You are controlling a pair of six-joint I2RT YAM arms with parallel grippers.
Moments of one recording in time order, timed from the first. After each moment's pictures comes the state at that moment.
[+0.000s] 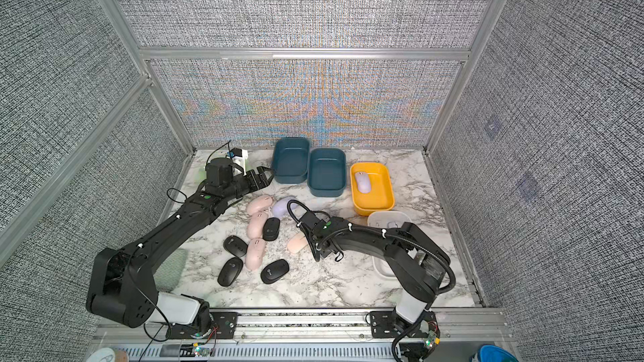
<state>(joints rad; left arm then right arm) -0.33 1.44 1.01 -0.02 0.35 -0.63 0.90 1.72 1.03 -0.66 0.45 0.18</state>
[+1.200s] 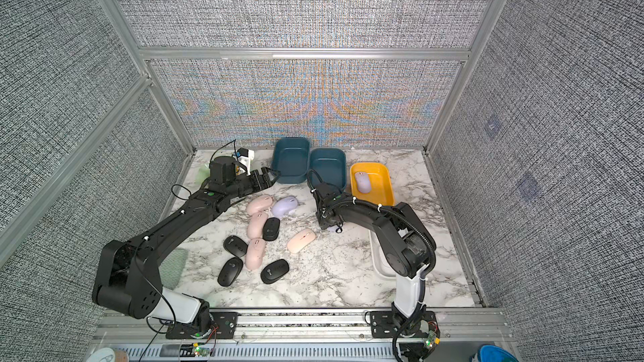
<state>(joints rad) -0.33 1.48 1.03 -0.02 0.47 -0.62 0.64 1.87 1.20 -0.52 0.21 0.20</state>
